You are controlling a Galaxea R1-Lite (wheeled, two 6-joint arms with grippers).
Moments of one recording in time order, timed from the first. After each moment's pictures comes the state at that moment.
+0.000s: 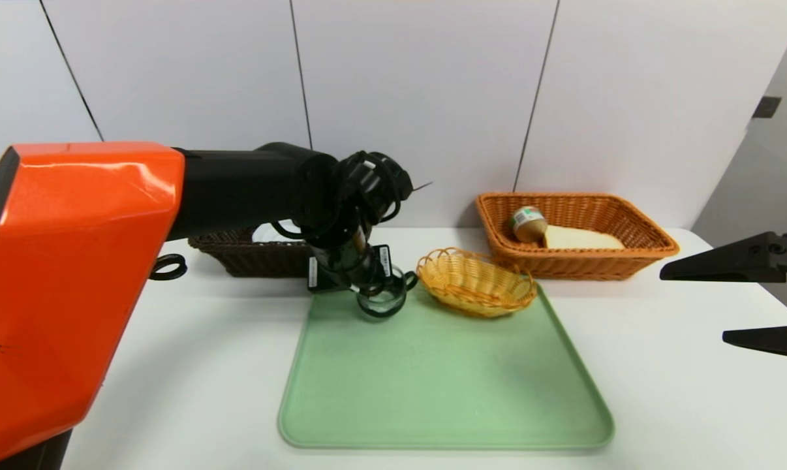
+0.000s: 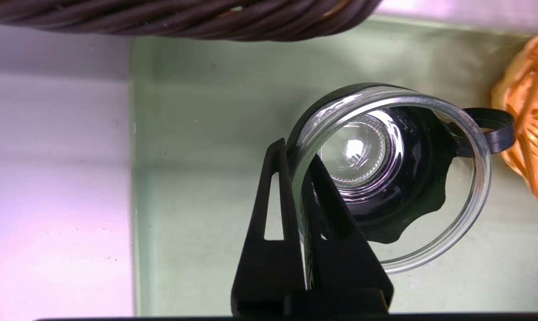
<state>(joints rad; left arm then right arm) -0.65 2.20 -1.96 0.79 0.26 -0.69 0.23 1.20 -1.15 0.66 0.27 0.70</state>
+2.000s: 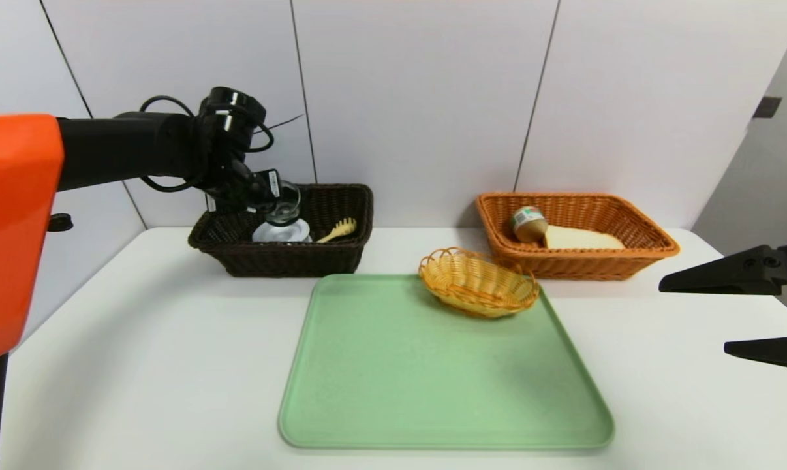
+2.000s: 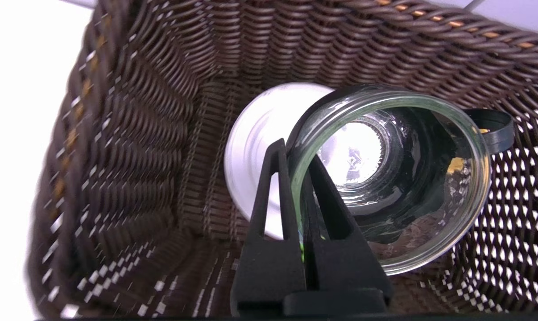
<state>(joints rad) -0.22 2.16 -1.96 0.43 0.26 -0.39 0.23 1.20 -1.12 0.66 0.26 0.70</state>
